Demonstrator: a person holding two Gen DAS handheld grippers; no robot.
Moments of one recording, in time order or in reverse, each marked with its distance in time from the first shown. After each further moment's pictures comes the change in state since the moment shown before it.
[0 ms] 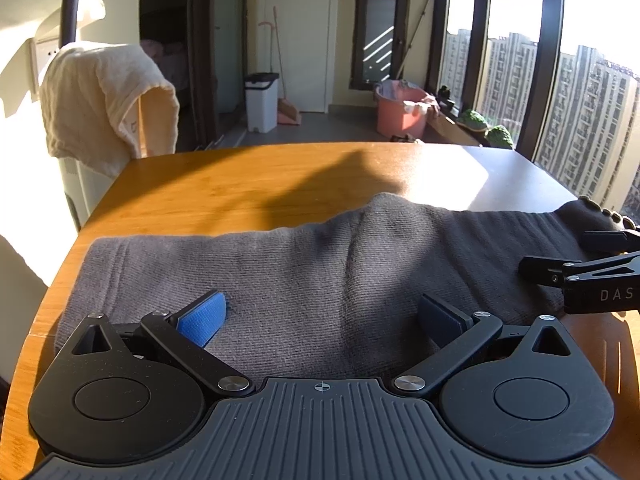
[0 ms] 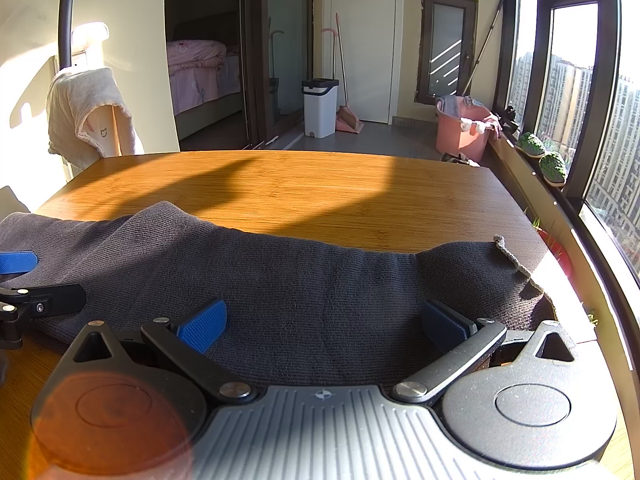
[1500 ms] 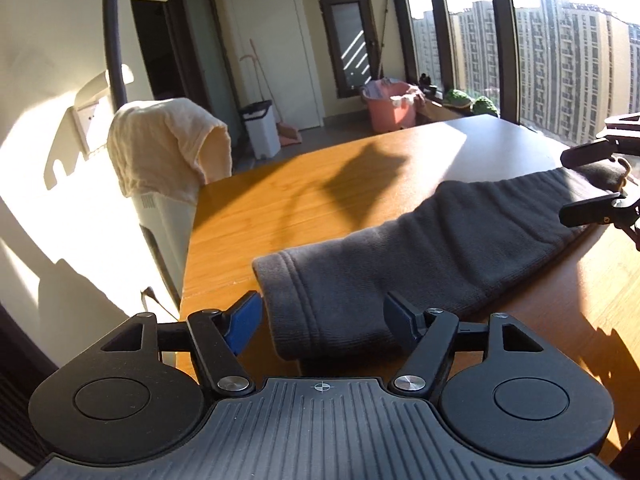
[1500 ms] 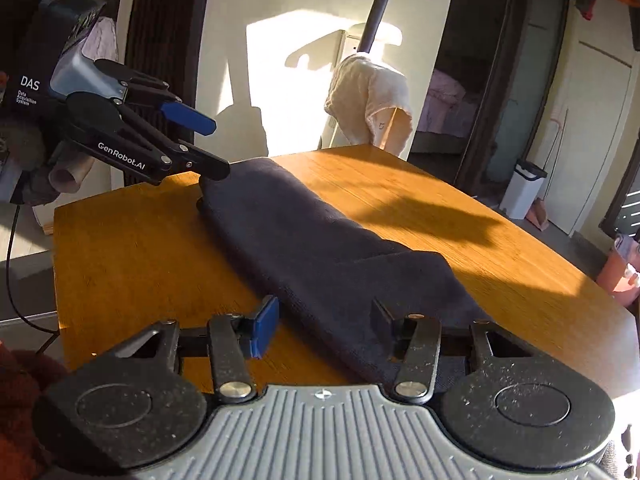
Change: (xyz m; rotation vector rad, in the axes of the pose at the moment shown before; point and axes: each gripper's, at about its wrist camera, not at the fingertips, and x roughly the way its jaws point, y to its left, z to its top) left arm -0.129 0.041 -0.039 0.269 -0.058 0.117; right arm -0.083 0.086 -0.039 -0.582 -0.078 0.481
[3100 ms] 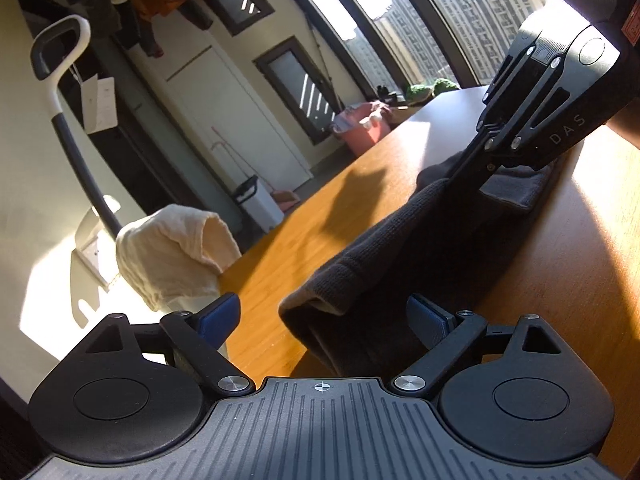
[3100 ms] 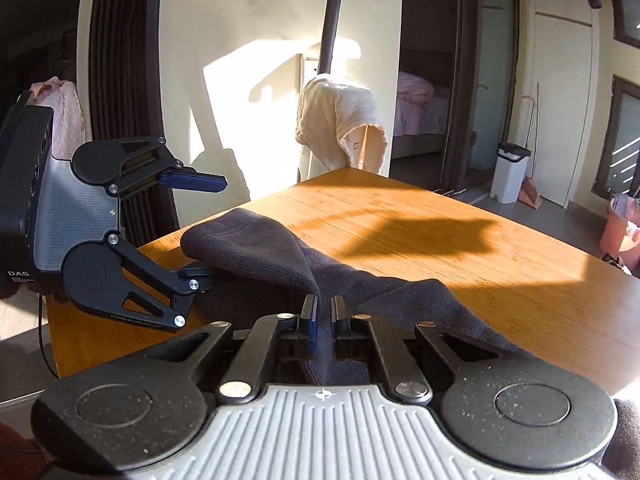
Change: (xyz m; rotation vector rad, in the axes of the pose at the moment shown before) left arm 0.007 -0.039 -0.016 0.436 -0.159 0.064; right arm -0.006 -0.013 0.017 0.226 -0.076 -0.020
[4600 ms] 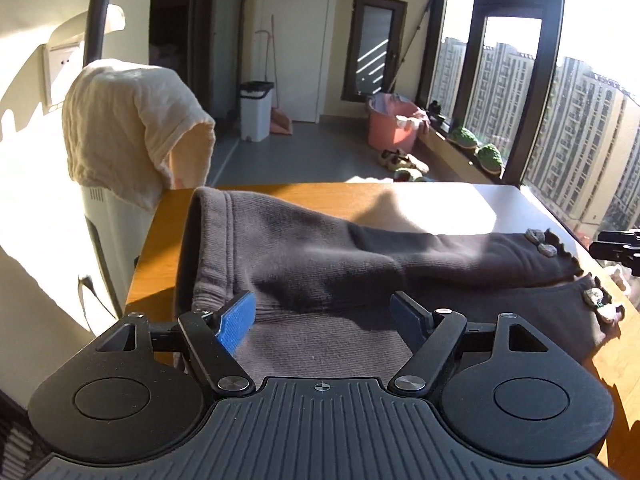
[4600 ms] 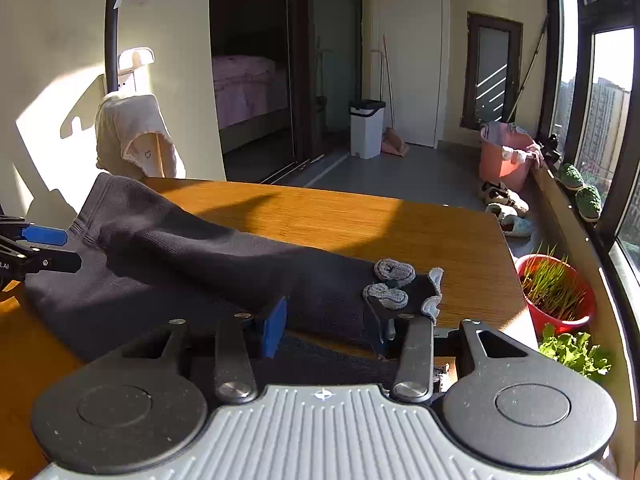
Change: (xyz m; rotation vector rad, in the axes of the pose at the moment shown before) left arm 0.118 0.082 0.030 -0.689 0.181 -0.272; right arm 0.016 -0.155 -0.008 0.263 0.062 -0.330
